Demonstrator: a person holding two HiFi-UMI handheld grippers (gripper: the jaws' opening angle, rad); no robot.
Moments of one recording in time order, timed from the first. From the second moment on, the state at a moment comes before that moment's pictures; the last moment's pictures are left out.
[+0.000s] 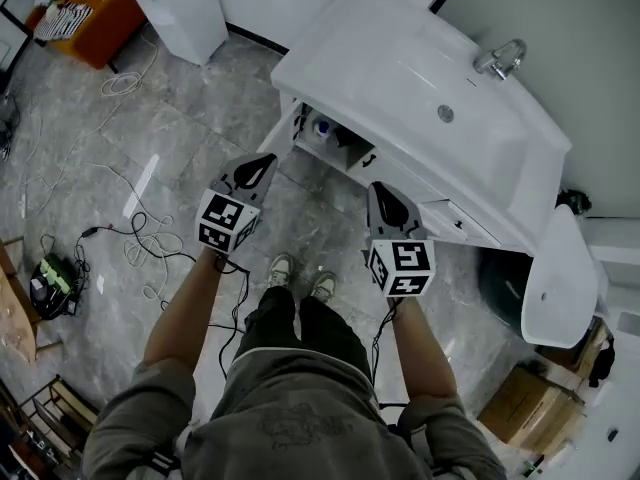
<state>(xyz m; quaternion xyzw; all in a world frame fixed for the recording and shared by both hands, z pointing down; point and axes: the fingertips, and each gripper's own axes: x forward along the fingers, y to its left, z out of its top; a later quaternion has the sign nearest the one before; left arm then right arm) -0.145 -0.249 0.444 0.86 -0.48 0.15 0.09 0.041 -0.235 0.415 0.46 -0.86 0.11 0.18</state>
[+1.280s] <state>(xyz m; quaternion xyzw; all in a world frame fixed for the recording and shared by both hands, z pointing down) -0.026 -0.159 0.154 0.90 -0.42 0.07 -0.08 0.138 -0.087 0.126 0.52 -0.85 -0.06 0.02</state>
